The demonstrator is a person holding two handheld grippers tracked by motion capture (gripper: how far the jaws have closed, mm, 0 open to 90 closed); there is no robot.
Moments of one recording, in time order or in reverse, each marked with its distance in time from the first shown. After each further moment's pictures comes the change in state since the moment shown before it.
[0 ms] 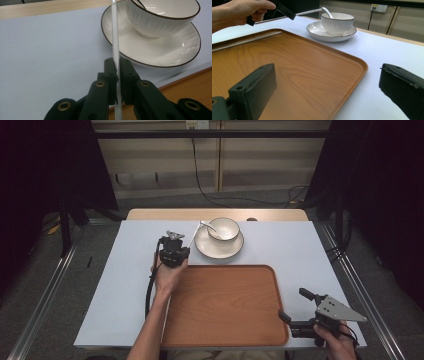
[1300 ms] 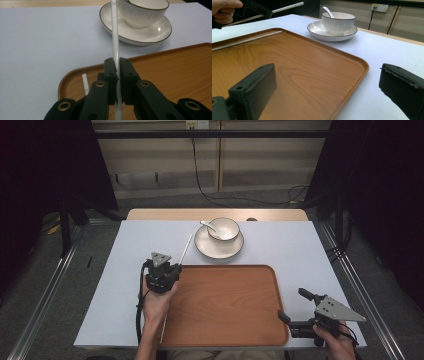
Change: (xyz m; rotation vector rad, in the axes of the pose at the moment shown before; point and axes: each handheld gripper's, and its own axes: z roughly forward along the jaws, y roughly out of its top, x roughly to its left) left arm -0.014 -0.052 -0.070 -0.079 -0.006 -0.070; right arm 0.001 0.000 0.001 0.006 0.004 -0.008
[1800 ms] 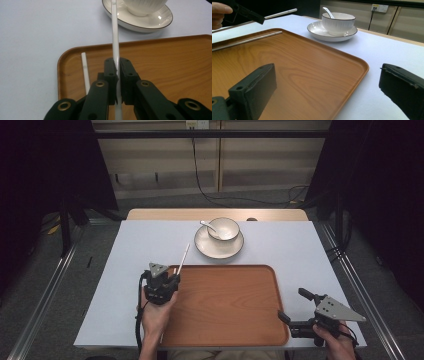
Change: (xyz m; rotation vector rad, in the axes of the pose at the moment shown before) left arm -0.007 -0.022 -0.012 0.032 0.031 -0.070; right arm 0.000 0.000 0.000 -0.003 -0.001 -0.001
